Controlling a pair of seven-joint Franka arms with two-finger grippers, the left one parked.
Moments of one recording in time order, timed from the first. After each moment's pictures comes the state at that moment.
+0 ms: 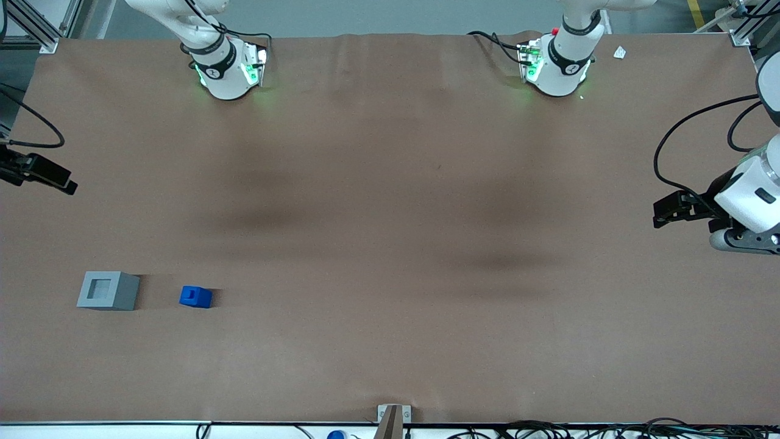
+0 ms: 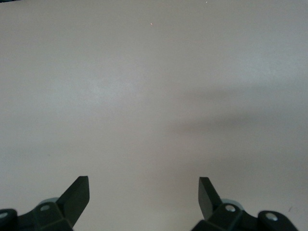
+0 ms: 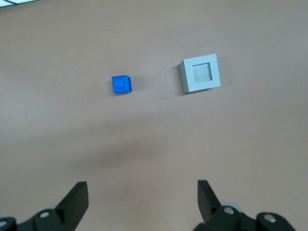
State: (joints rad) arm -0.06 0.08 -0.01 -1.48 -0.01 1.57 0.11
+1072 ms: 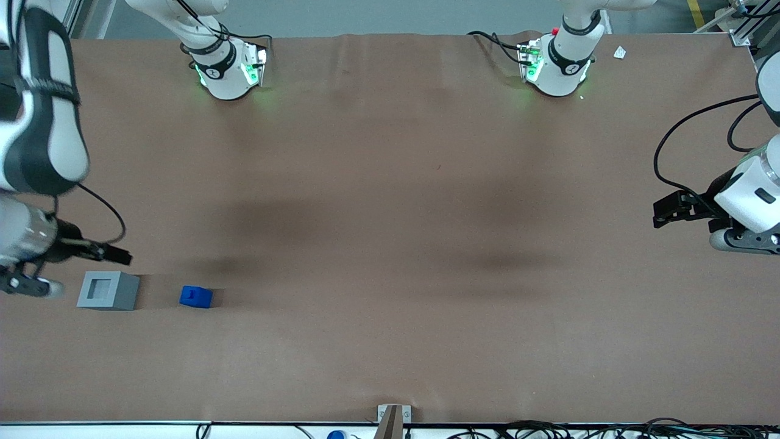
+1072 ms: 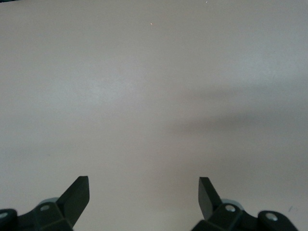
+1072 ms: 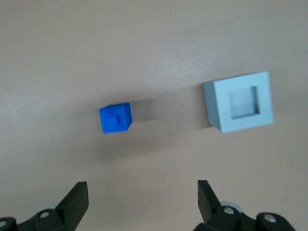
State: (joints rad) arm -0.07 0.45 -0.01 -1.51 0.02 1.92 0.11
